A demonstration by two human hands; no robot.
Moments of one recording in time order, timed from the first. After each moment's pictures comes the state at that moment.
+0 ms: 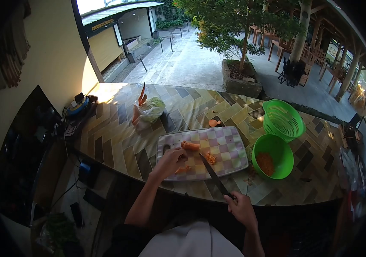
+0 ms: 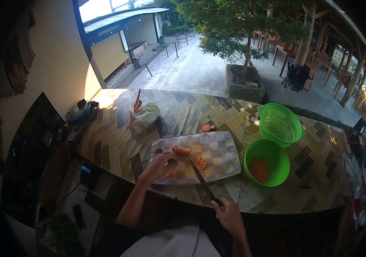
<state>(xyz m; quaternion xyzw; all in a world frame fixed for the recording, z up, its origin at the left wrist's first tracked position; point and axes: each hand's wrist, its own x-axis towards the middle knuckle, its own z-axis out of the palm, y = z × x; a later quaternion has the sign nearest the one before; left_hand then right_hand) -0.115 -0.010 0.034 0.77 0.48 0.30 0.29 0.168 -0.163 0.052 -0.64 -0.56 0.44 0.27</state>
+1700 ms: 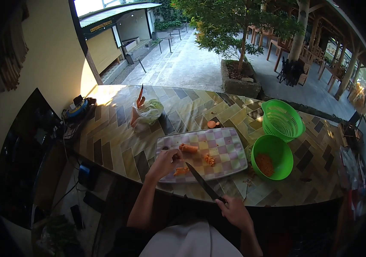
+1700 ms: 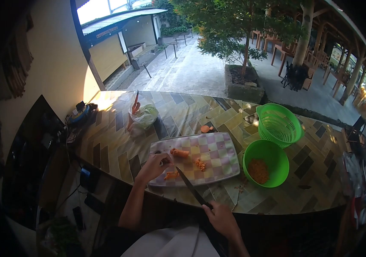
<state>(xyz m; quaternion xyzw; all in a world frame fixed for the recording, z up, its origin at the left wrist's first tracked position) -0.128 -0.002 0.028 0.77 0.49 0.31 0.28 0.153 -0.160 0.052 -0.61 -0.63 0.43 0.21</state>
